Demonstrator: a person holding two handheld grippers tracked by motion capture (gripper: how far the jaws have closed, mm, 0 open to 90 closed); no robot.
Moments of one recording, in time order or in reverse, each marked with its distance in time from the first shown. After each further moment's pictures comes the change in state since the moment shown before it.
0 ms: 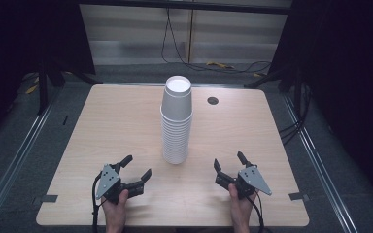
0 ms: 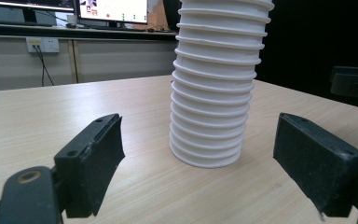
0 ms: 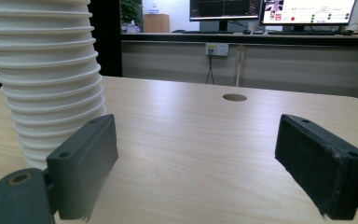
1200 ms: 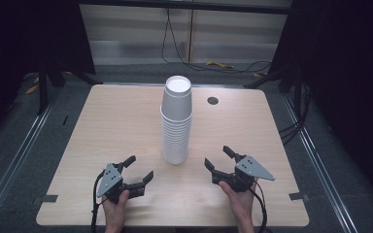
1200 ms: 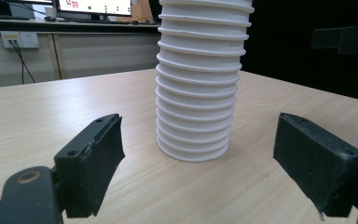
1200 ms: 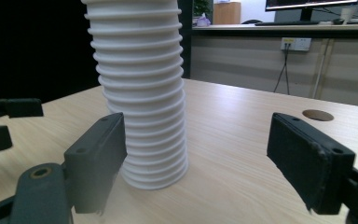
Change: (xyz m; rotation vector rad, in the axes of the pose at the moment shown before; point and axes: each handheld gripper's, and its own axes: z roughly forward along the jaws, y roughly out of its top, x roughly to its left) left arm 0.000 0.001 0.003 0.039 -0.064 0.019; right arm 0.008 0.044 0.005 0.056 0.308 0.019
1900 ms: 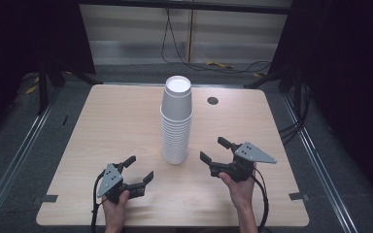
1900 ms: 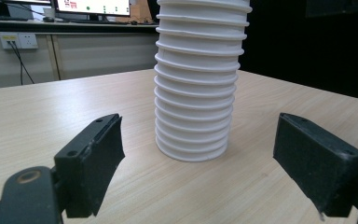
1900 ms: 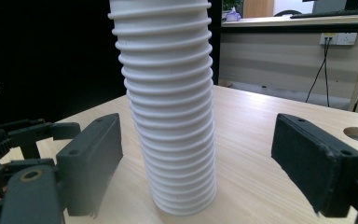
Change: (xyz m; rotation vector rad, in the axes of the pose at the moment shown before) left arm -0.001 0.000 0.000 -0.003 -0.005 0.002; right arm -0.001 0.041 0.012 0.034 0.134 0.031
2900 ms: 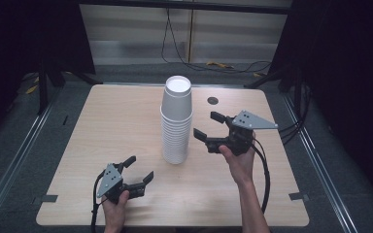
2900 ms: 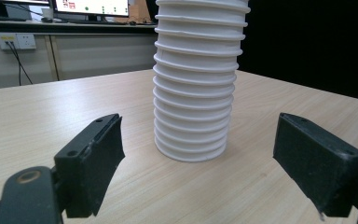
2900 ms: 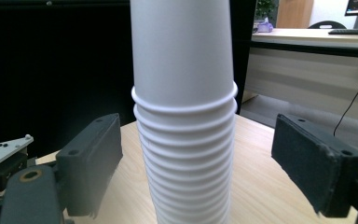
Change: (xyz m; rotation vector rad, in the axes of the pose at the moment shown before) left arm 0.000 0.000 0.000 0.000 -0.002 0.000; right arm -0.004 0.081 0.025 0.011 0.131 -0.046
